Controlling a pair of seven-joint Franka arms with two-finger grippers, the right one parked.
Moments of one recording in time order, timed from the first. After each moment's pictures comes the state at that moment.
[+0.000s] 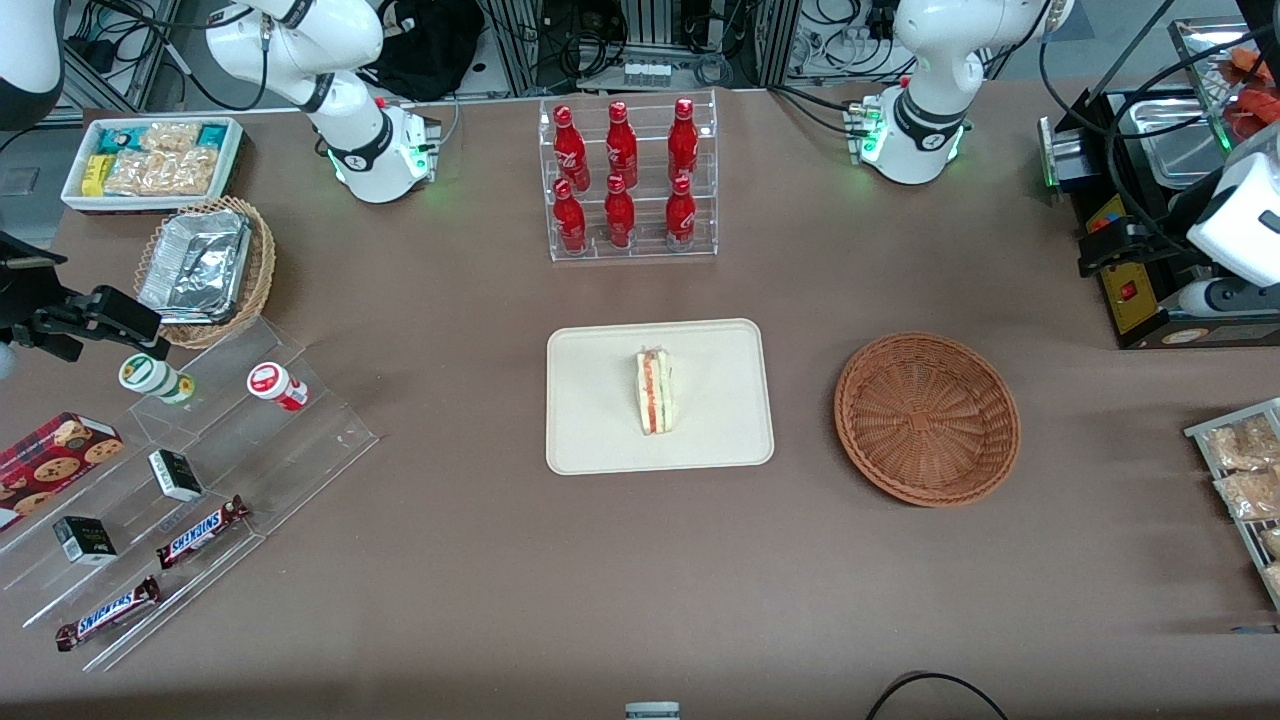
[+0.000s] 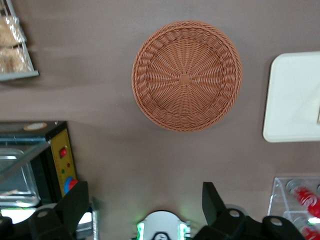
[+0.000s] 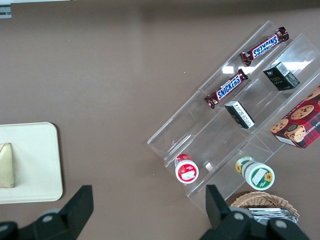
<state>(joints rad) 0.14 0.04 -0.18 -1.49 0.04 1.36 0.02</state>
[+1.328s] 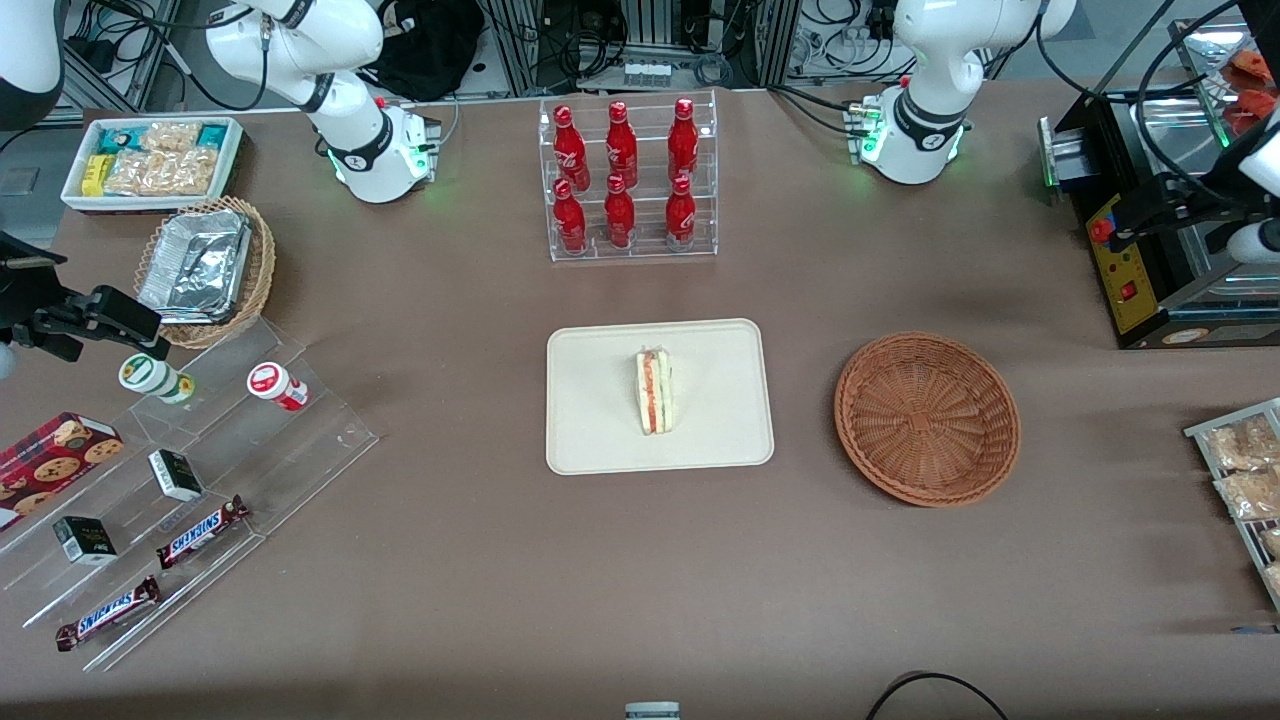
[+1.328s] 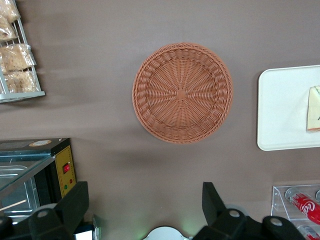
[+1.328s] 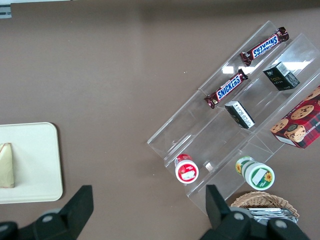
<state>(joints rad) 0.05 -0.06 -0.06 -1.55 0.01 1.44 0.03</state>
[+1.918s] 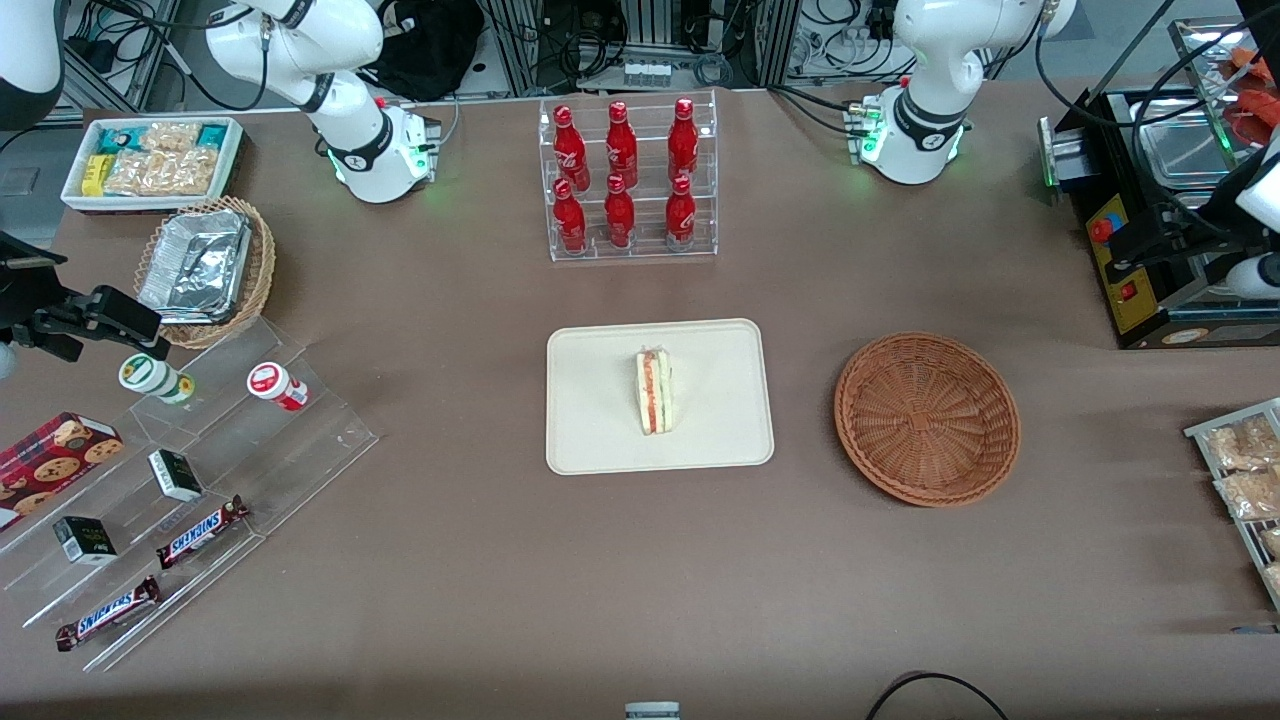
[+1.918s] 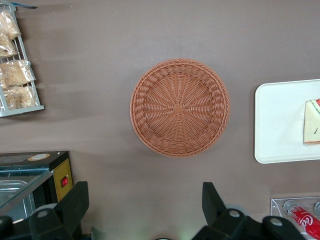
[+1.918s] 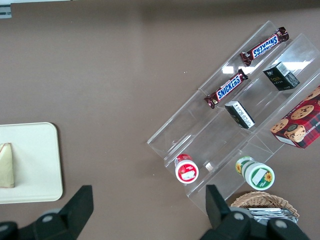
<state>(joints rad) 0.05 0.03 -0.08 -1.46 0.02 1.45 0.01</state>
